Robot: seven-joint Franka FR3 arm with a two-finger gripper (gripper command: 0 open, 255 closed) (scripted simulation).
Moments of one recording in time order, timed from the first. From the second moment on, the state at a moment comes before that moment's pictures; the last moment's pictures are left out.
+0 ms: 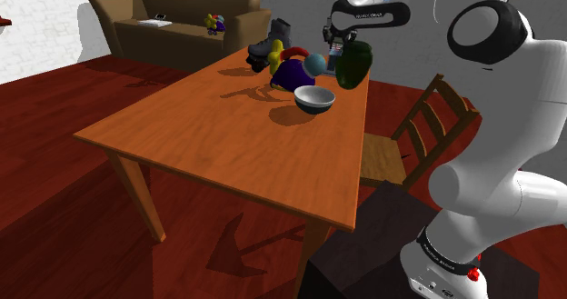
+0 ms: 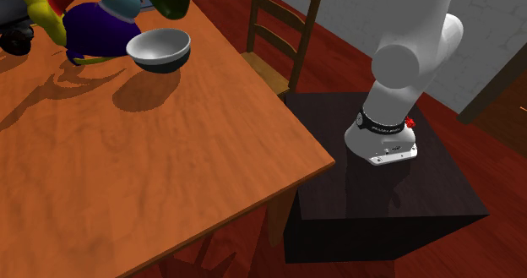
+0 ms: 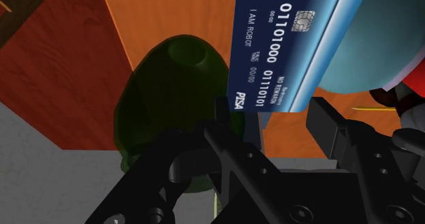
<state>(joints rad) -0.89 0.43 0.66 -1.36 -0.75 2.06 0.99</state>
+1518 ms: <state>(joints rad) -0.89 0.49 0.60 -1.57 -0.87 2.29 1.16</state>
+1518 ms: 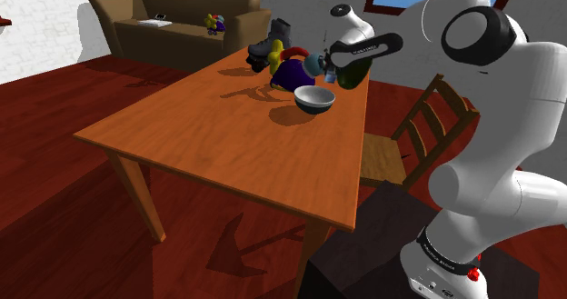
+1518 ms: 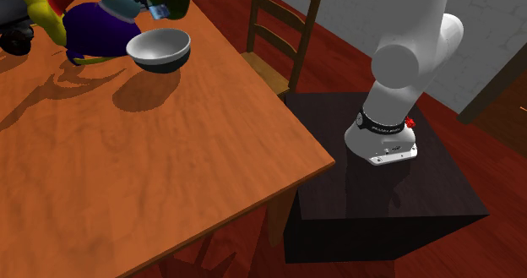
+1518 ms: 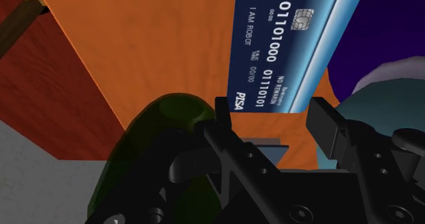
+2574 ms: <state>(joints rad) -0.86 0.57 0.53 -1.64 -1.00 2.40 1.29</state>
